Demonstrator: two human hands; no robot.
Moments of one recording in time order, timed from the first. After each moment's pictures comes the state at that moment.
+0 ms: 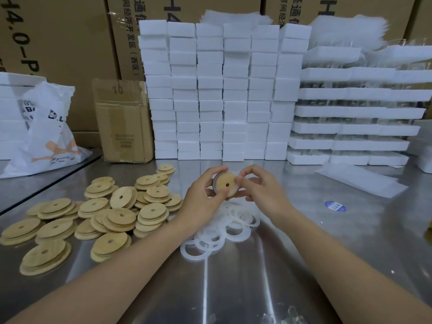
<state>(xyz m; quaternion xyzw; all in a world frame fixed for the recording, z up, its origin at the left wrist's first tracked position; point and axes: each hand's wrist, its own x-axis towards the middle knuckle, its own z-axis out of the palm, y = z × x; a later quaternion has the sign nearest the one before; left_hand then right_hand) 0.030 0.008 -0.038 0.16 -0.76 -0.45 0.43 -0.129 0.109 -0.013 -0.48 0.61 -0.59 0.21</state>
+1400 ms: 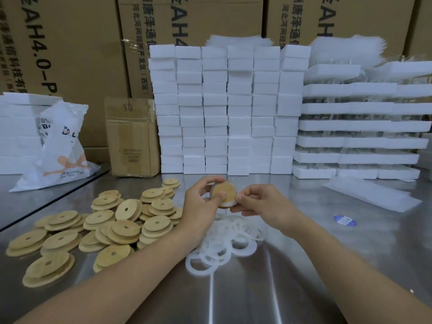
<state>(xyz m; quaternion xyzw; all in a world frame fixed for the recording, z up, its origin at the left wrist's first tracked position) 0.026 0.010 -0.027 0.20 -0.66 -0.50 0.53 -0.133 0.111 -0.005 -0.54 0.59 -0.54 0.27</state>
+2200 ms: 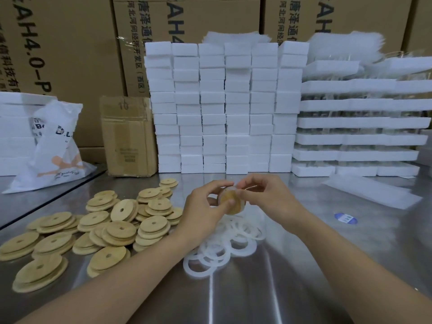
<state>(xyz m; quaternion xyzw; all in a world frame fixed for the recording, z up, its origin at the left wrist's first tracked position) 0.032 0.013 -0.030 0.18 -0.77 -0.42 0.45 -0.135 0.115 0.004 -0.55 0.59 -0.57 0.18</state>
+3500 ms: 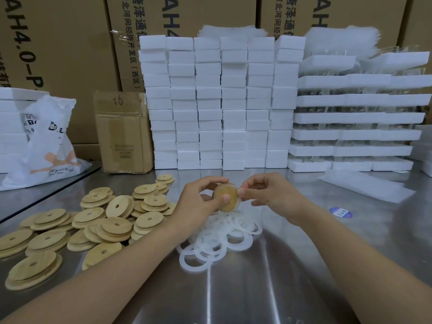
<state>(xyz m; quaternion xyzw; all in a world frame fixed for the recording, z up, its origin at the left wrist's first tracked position) 0.034 -0.001 -0.031 0.17 -0.75 -0.47 0.43 -0.157 0.122 0.002 -0.54 0.62 -0.51 0.24</state>
